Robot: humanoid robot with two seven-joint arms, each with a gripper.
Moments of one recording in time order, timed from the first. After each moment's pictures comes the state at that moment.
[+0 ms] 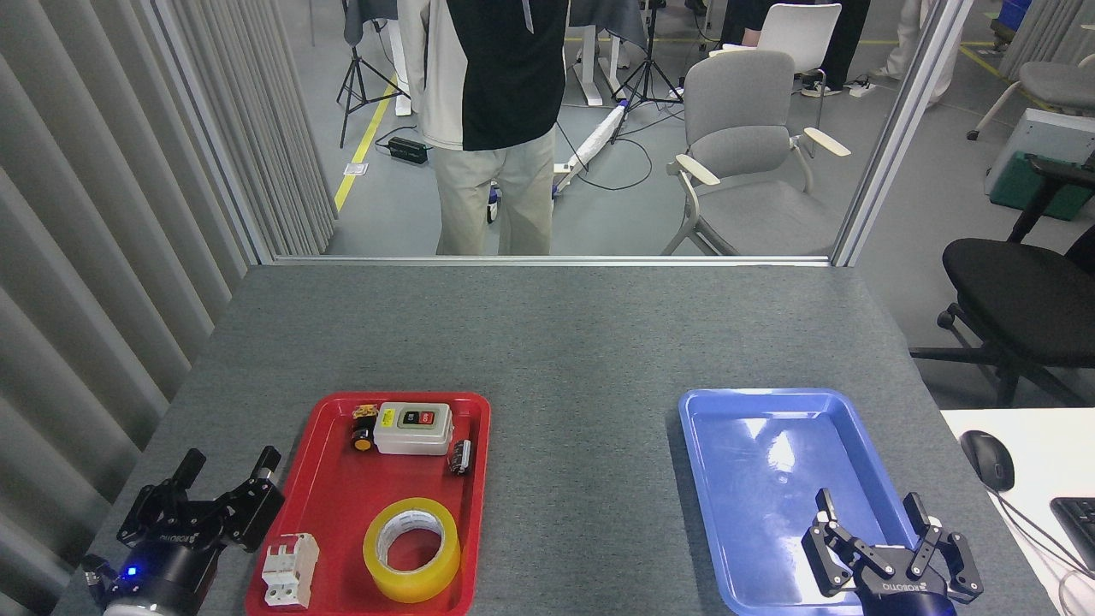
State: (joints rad) left arm 0.07 0.47 -0.07 -1.63 -0.85 -0.04 0.11; right arm 0.21 -0.20 -0.06 -1.70 1.28 0.03 -0.06
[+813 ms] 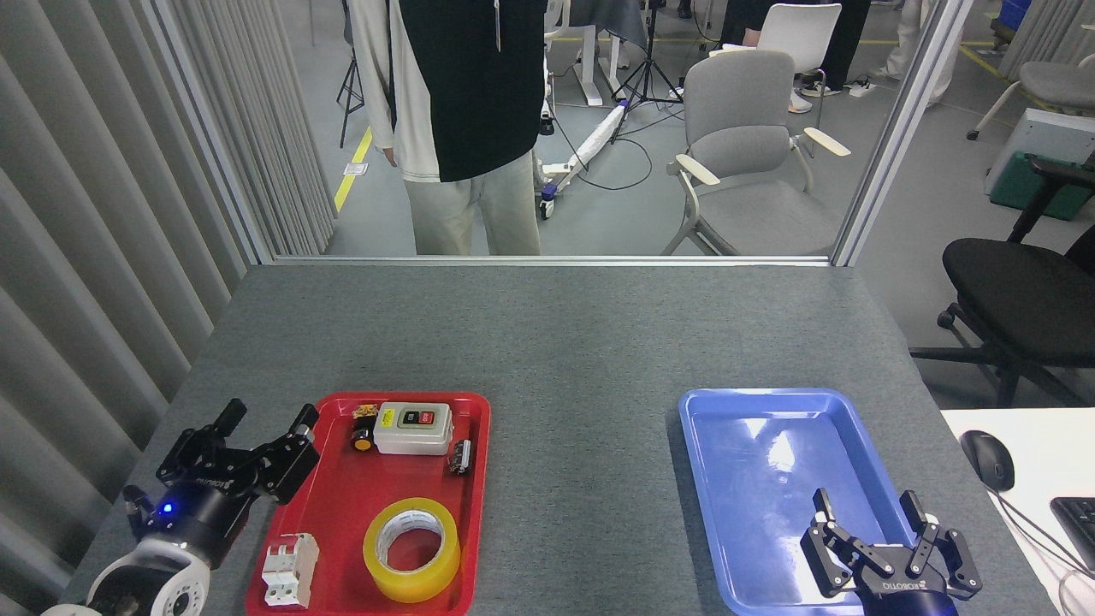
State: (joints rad) left arm -0.13 0.61 -0.32 -1.63 -0.72 0.04 0.07; right arm 0.21 -0.21 -0.06 -1.70 1.27 0.00 -0.05
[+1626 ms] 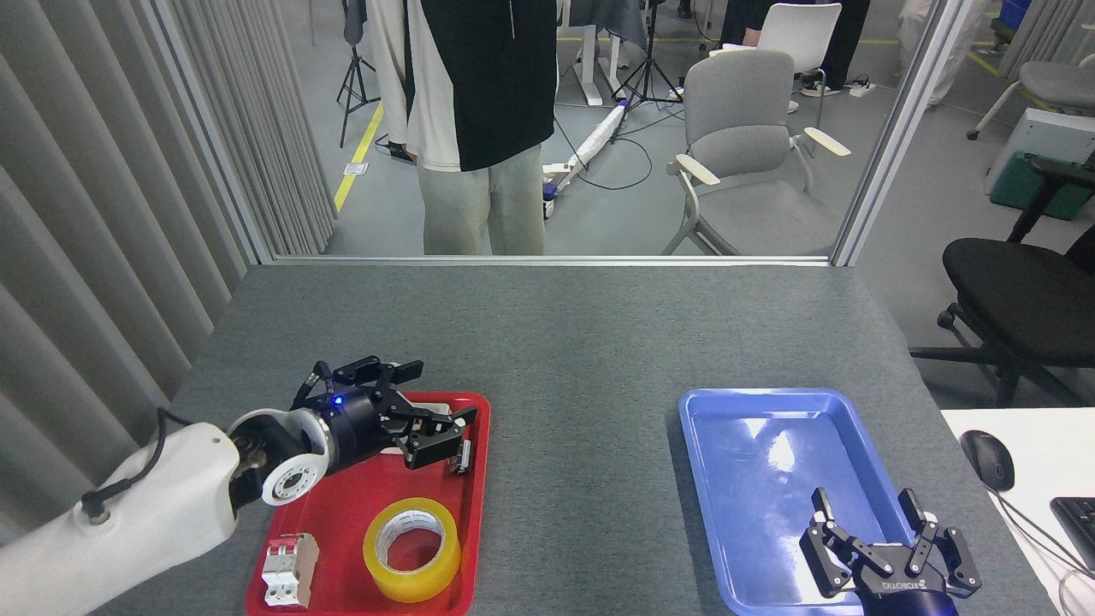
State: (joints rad) left arm -0.88 0.69 -1.18 -1.49 -0.53 -0.06 -0.23; right arm 0.21 -0.21 -0.06 -1.70 1.27 -0.01 -0.06
